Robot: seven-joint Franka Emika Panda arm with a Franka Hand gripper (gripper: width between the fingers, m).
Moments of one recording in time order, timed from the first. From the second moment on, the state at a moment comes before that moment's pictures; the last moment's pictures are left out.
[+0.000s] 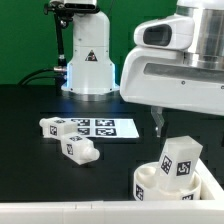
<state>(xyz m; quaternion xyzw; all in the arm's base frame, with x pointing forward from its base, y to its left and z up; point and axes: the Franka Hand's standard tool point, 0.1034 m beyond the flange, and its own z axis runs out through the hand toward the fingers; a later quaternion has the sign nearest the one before) 0.645 0.103 0.107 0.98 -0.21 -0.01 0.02</state>
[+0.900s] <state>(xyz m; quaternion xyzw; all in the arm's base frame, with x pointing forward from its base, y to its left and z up) 0.633 0.107 0.082 0.83 -0.55 0.02 -0.02</state>
